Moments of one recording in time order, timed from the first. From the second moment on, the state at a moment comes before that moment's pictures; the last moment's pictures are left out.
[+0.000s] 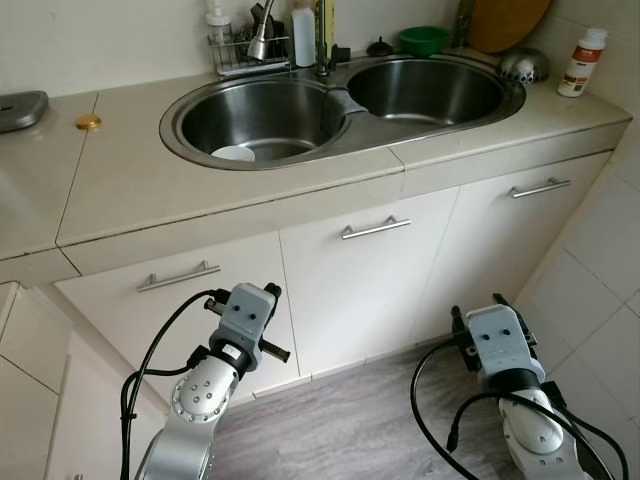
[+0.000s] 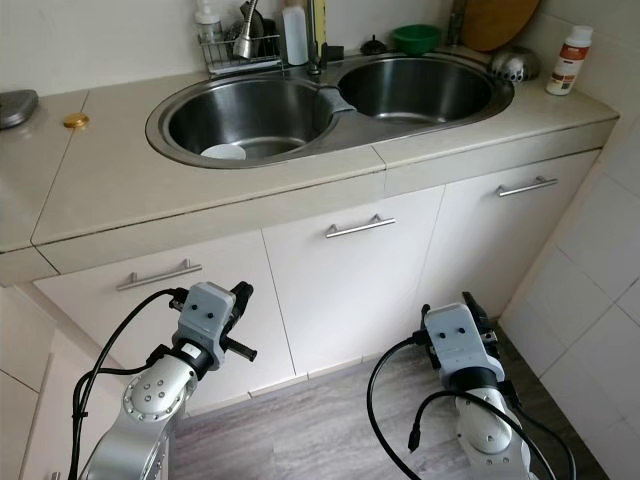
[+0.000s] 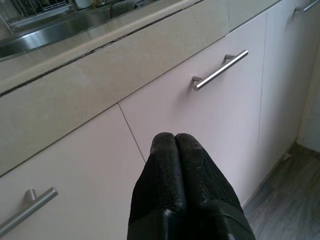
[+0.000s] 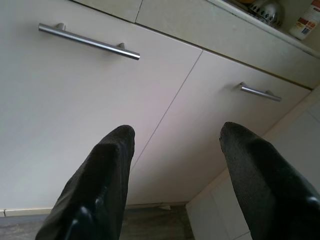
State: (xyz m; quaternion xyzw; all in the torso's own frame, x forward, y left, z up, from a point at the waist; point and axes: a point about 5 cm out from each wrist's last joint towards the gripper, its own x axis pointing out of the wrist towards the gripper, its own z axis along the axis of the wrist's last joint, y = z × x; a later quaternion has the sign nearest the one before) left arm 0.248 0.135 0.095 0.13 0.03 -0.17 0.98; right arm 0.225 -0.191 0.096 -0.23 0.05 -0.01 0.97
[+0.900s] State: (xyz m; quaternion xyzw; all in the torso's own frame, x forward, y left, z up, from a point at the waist) left arm 0.248 0.139 0.089 0.13 0.03 -0.17 0.98; right arm 0.226 -0.187 0.095 -0.22 0.05 -0.02 0.97
